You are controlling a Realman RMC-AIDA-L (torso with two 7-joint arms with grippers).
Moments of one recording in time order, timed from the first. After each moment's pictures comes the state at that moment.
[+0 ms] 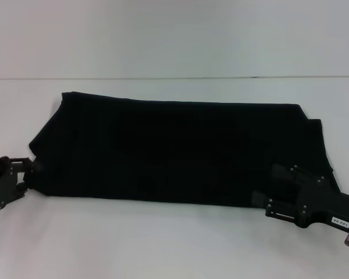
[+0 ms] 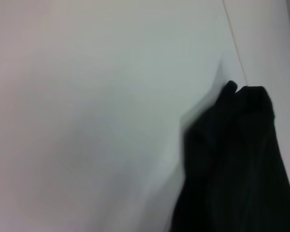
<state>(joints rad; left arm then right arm) -0.46 -1.92 0.50 0.41 2.10 1.18 -2.60 0.40 2.08 -0.68 -0.37 -1.77 -1.44 1.01</state>
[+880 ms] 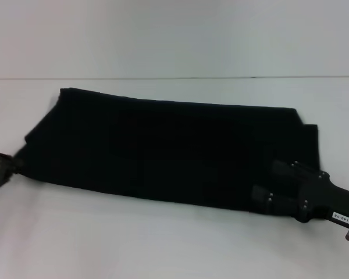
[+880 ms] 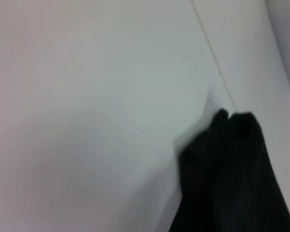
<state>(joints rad) -0.44 -1.95 0.47 0.48 2.08 1.11 -2.53 0.41 2.08 -0.66 -0.37 -1.77 -1.46 1.04</state>
